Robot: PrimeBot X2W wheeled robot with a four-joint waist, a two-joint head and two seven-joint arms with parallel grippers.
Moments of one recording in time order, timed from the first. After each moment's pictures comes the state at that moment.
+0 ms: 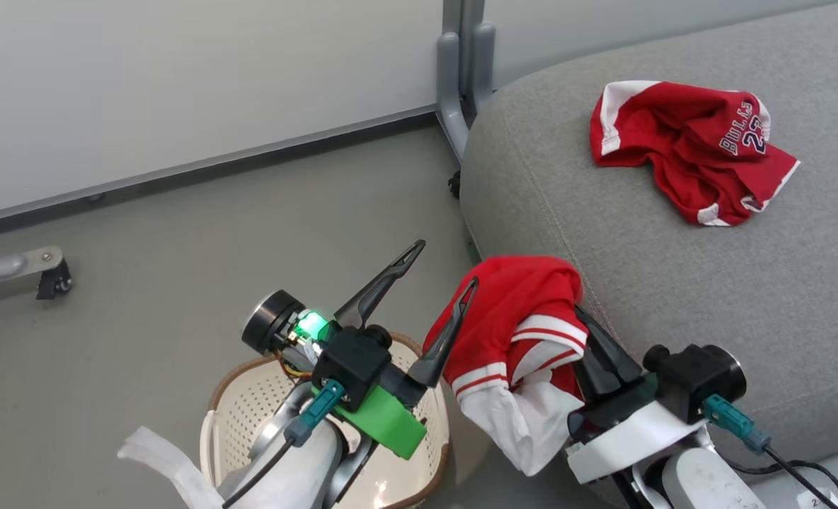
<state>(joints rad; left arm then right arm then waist) -0.35 0.10 -0.60 0.19 -0.13 -0.12 -0.26 -0.11 -0.14 0.35 0.08 0.23 0.13 -0.26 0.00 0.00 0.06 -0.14</state>
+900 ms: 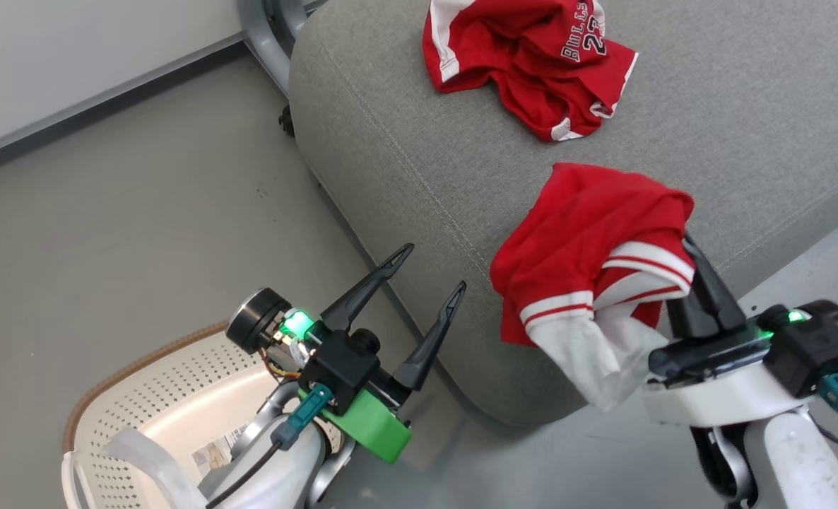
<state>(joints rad) -0.36 0.17 -0.62 0.18 -0.13 -0.12 -0.26 -0.08 -0.13 0.13 -0.13 0.16 0.13 -0.26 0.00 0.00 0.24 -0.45</state>
